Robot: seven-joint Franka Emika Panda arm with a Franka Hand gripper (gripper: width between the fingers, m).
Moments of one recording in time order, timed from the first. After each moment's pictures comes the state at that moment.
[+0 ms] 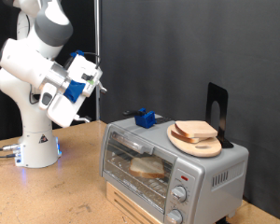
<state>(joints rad) -0.36 -0.60 0.04 -2.81 1.16 1.93 -0.14</state>
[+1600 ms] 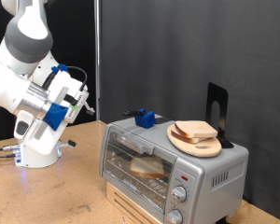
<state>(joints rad) -0.42 -0.15 -0.02 -2.46 1.10 1.91 -0.04</state>
